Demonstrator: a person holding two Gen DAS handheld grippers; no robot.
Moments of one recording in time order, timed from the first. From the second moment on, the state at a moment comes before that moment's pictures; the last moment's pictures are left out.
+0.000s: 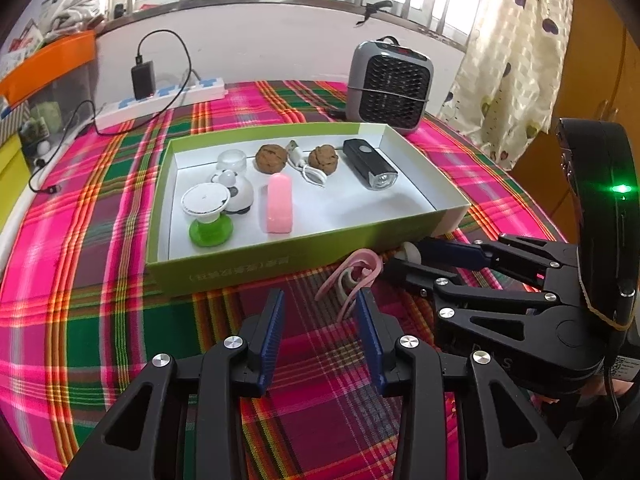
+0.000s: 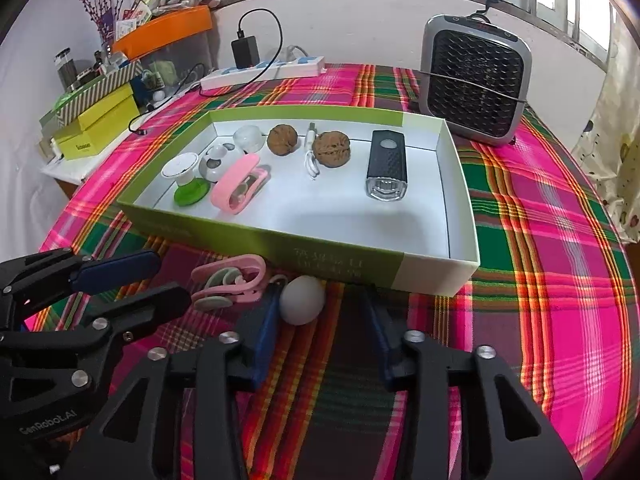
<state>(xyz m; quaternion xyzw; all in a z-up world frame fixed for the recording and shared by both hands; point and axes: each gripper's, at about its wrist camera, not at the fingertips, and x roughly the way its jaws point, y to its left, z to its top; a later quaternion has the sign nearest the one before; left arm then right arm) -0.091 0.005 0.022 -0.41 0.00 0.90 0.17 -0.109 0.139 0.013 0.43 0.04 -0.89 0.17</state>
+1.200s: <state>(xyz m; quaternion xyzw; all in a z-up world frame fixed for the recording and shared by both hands) -0.112 0.044 0.010 -0.43 0.04 0.88 0.19 -0.099 0.179 0.015 0.42 0.00 -0.89 0.15</state>
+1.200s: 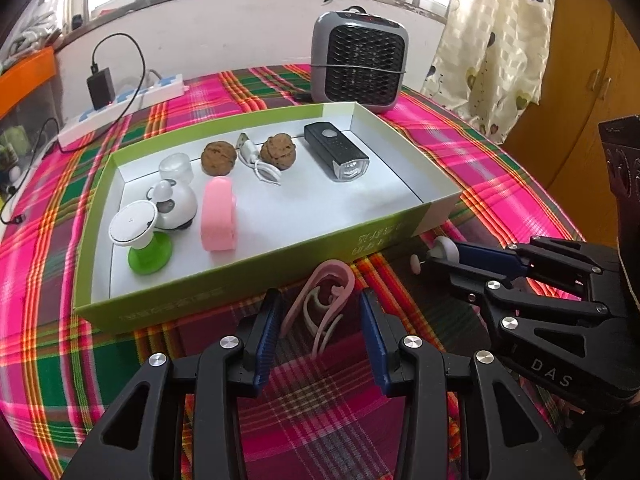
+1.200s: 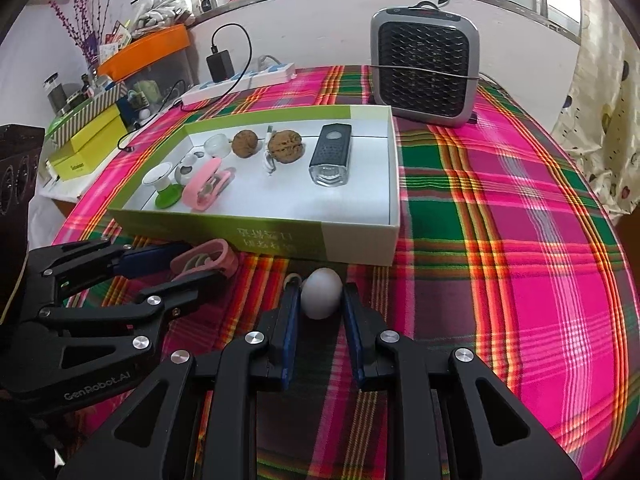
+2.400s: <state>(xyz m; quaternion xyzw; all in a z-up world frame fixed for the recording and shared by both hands) -0.098 0.044 0.036 -0.40 0.04 0.90 0.17 -0.088 0.181 0.037 0.40 0.01 -0.90 0.15</state>
